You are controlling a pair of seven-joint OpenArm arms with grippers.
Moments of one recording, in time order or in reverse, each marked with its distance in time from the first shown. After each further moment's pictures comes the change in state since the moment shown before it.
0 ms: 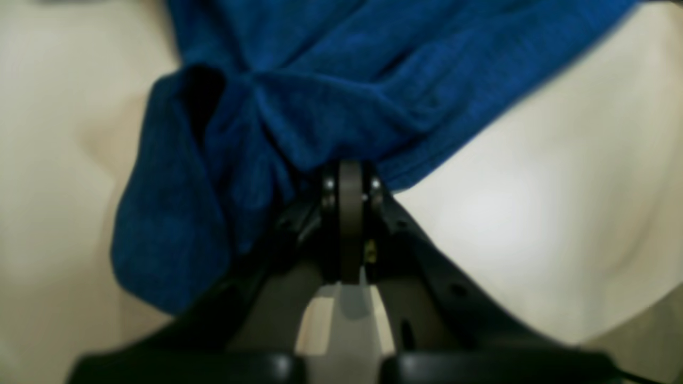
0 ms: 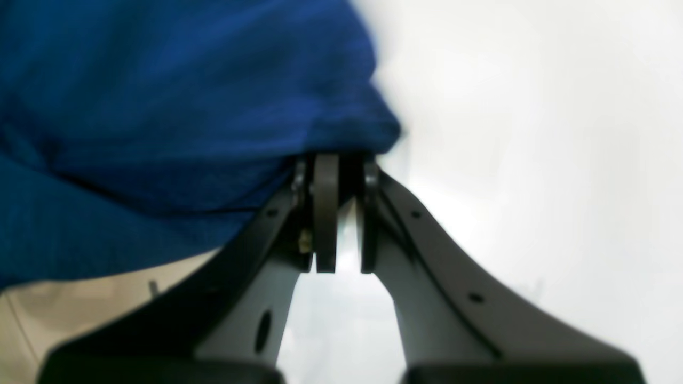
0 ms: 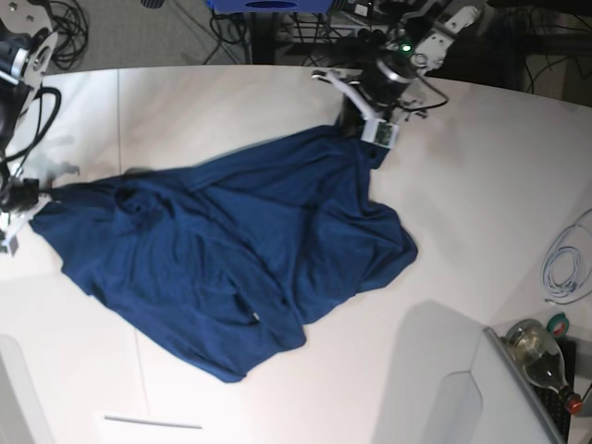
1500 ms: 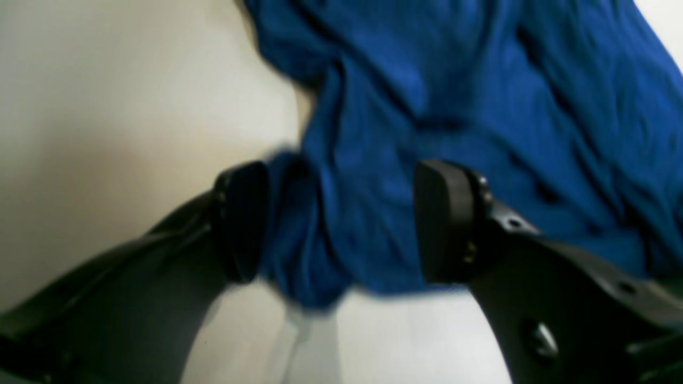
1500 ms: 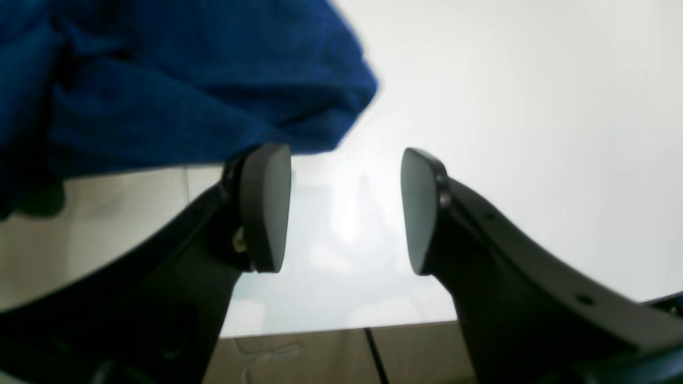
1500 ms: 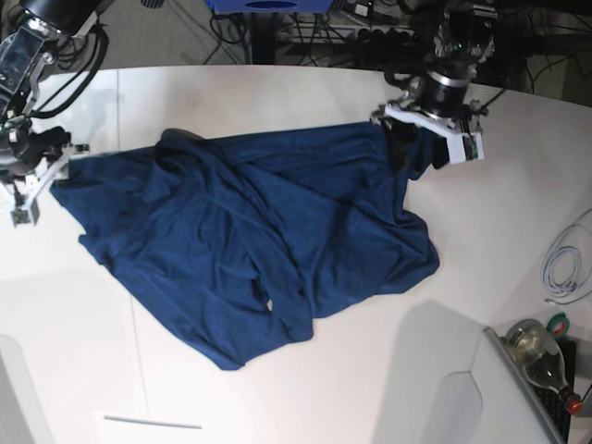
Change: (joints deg) left arm 9.7 10.6 -28.1 16.3 -0.3 -4.0 3.1; right arm -19.6 -19.7 8.1 51.5 -0.1 9.6 -21.6
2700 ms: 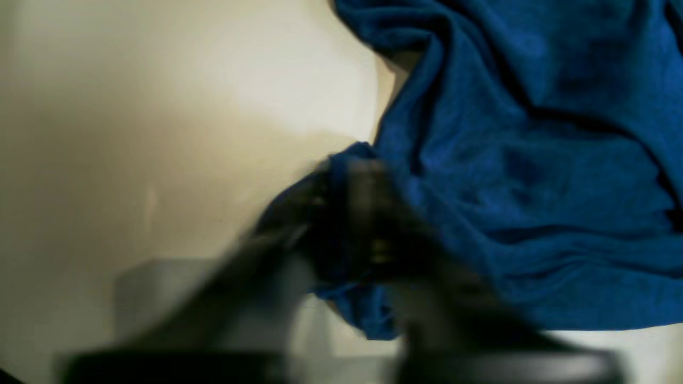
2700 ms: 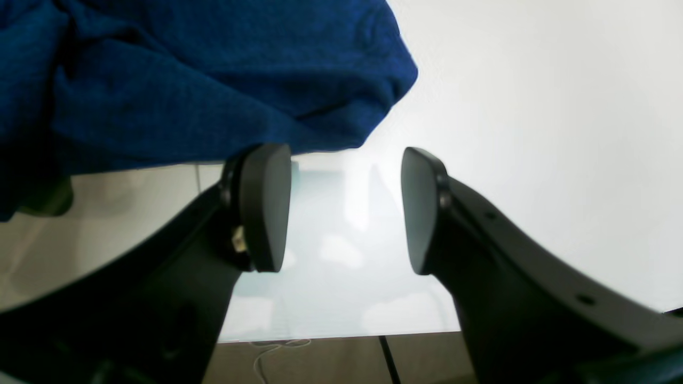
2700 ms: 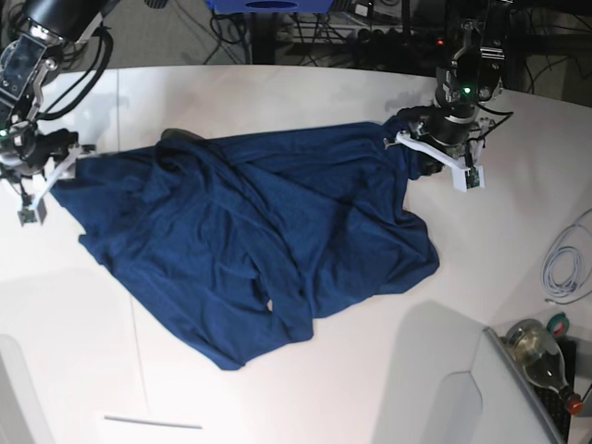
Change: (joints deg) left arm -8.7 -2.4 0.0 -6.1 0.5 6.8 16.5; right arm 1.3 0.0 0.2 -3.3 -0.3 0.0 0.4
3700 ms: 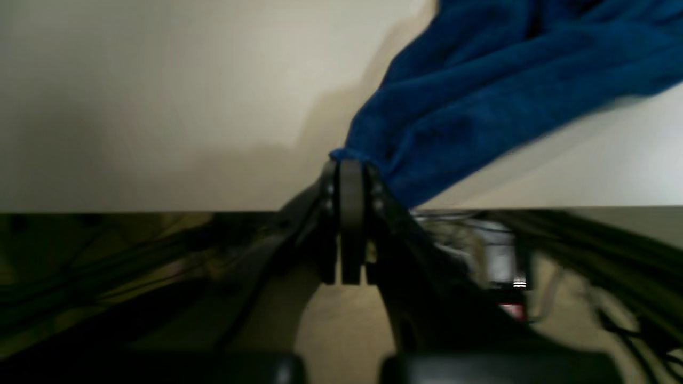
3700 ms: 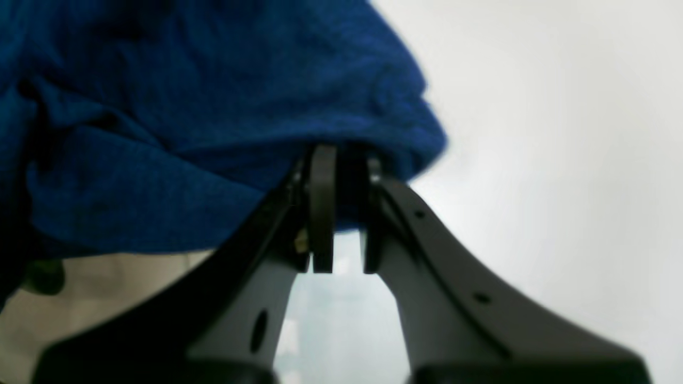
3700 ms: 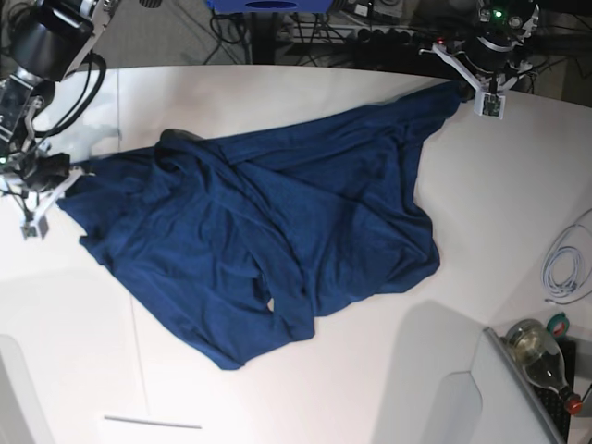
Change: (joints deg) left arm 19.8 -12.3 -0.1 7.9 10.3 -0.4 -0.1; right arm 7.0 4.9 0.4 -17.2 -0.1 0.0 8.7
